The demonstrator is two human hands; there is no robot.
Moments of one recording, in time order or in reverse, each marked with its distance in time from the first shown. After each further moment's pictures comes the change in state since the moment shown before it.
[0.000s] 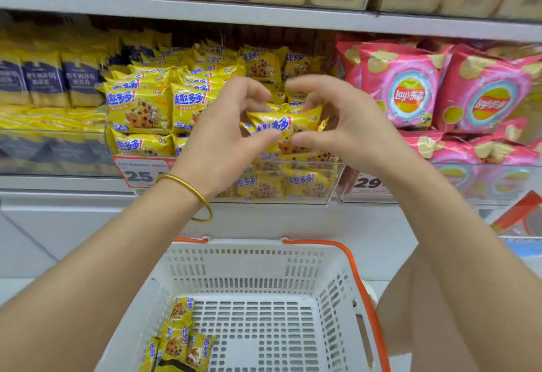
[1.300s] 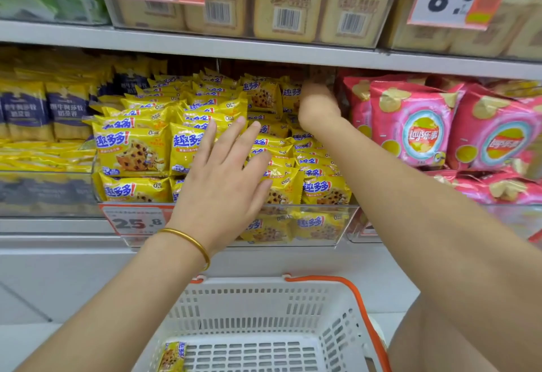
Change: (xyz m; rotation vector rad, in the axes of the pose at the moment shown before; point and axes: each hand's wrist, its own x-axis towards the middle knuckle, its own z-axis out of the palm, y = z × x) left_hand 0.014 -0.057 0.007 0.943 -0.080 0.359; right_hand 0.157 0.072 0.042 -0.630 0.046 0.527
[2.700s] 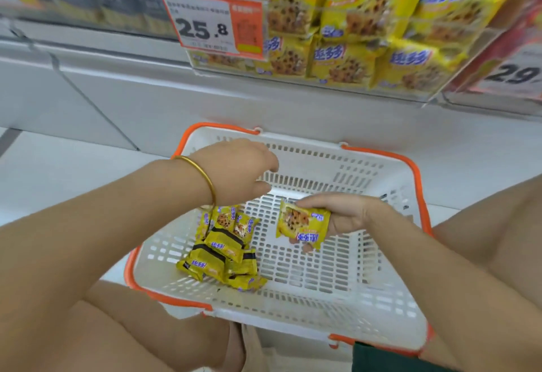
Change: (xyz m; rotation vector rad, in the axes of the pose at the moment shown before) left_hand -0.148 0.014 0.006 -0.267 -1.061 -0.027; right_hand -0.286 0.067 0.202 1.118 -1.875 0.416
